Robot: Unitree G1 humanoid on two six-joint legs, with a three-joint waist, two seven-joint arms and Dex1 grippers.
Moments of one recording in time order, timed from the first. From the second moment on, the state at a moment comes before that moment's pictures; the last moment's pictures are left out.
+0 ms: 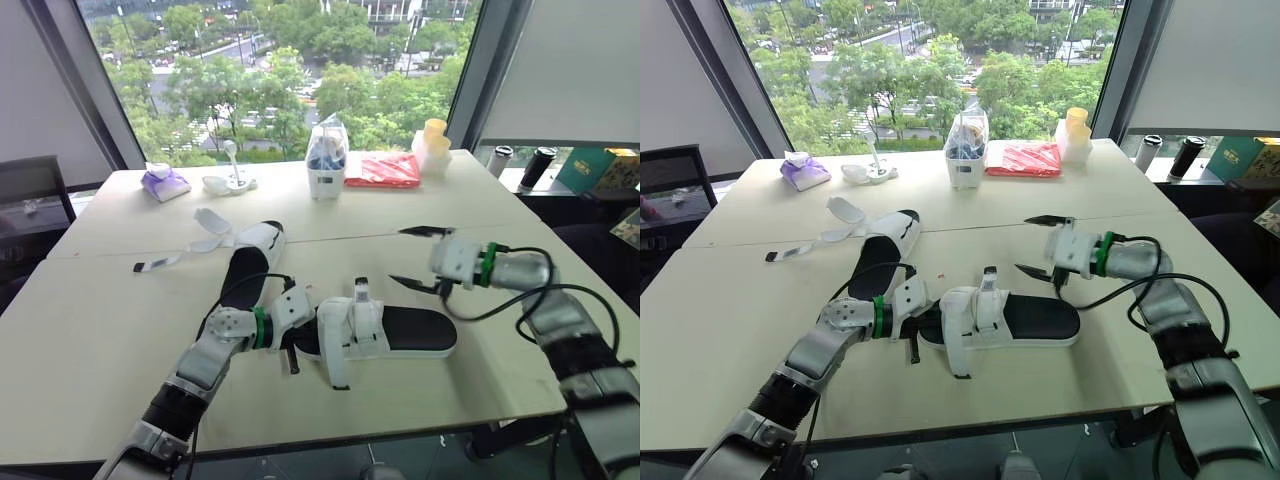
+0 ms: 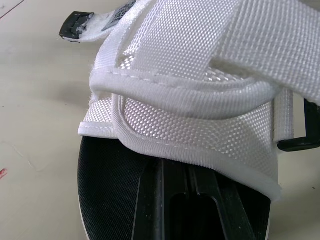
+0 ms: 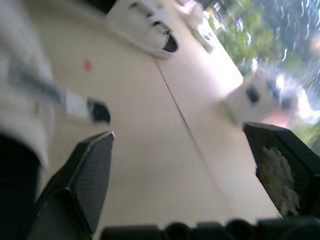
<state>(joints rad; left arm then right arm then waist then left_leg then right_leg) -0.47 0.36 -0.30 0.16 -0.08 0.18 -1.00 -0.59 -0.80 0.11 0.13 0.40 0.15 0.99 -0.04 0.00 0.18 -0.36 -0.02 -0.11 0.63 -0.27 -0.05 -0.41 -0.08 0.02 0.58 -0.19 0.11</state>
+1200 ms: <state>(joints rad) -0.50 0.34 -0.32 0.21 -0.08 0.17 -1.04 -0.30 -0.61 0.14 -0.30 0.93 1.15 0.75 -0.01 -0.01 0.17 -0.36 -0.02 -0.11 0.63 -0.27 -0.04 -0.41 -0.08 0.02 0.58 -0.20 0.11</state>
